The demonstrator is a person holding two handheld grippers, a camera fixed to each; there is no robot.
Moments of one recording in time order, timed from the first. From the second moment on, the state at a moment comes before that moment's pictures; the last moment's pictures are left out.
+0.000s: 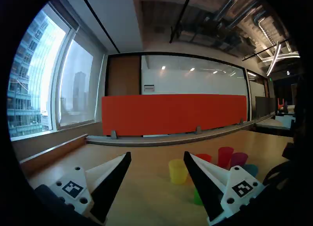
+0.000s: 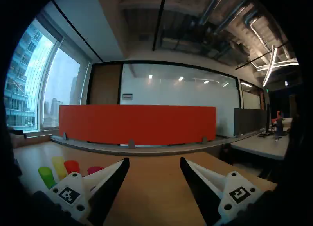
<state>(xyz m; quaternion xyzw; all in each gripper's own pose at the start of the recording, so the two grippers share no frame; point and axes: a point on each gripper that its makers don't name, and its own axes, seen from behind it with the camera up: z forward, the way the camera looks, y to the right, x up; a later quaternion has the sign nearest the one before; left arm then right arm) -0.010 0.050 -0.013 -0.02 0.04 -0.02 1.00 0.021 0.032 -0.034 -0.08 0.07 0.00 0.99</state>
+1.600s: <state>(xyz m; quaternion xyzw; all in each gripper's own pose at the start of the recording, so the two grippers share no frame) -0.074 0.019 0.003 0.02 0.02 -0.03 1.00 0.021 0.014 -0.036 -0.07 0.06 0.02 1.00</state>
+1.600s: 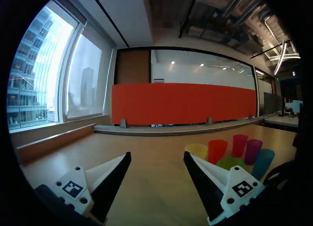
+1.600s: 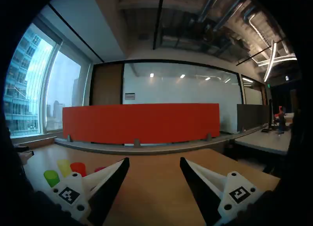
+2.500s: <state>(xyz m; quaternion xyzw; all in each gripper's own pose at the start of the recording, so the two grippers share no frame) -0.074 0.019 0.004 0.01 0.02 -0.03 1.00 0.021 0.020 -0.041 -0.07 0.08 0.02 0.99</state>
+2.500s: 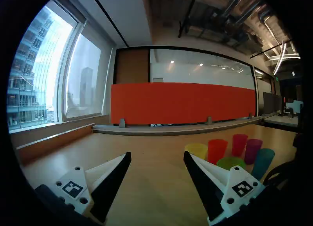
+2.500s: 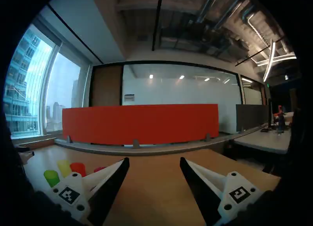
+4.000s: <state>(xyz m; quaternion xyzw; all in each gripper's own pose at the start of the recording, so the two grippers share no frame) -0.075 0.019 0.004 0.01 0.02 -0.03 1.00 -0.044 0.013 -0.004 -0.04 0.06 0.00 1.00</state>
